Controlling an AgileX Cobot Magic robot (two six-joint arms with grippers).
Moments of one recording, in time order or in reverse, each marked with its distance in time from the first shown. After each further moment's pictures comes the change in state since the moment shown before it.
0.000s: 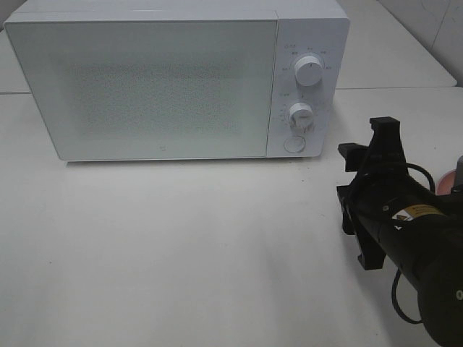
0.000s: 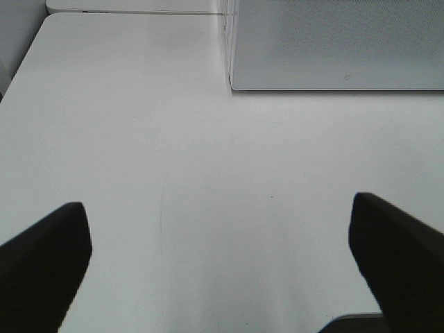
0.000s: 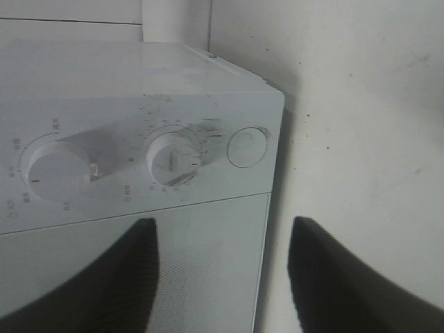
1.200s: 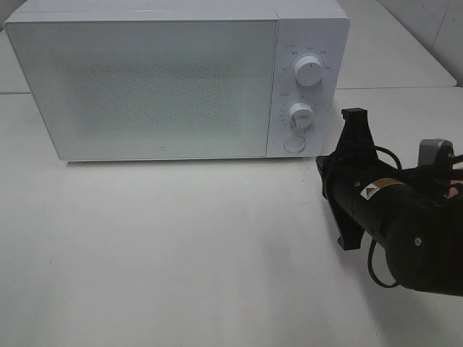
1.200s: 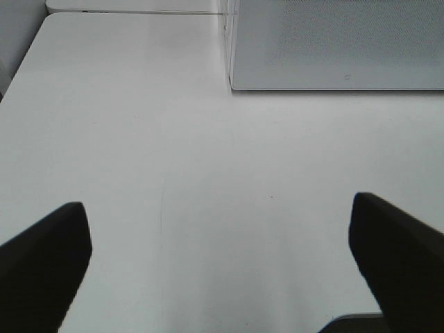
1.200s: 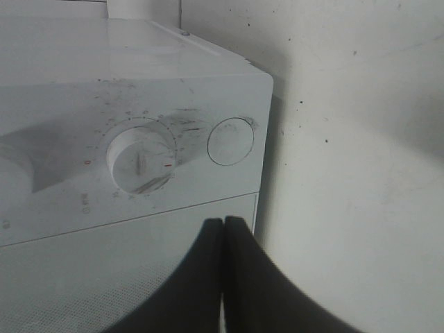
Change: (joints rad) left arm 0.000 0.000 0.000 0.000 0.000 0.000; right arm -0.154 0.100 -0.128 -0.179 0.138 0.018
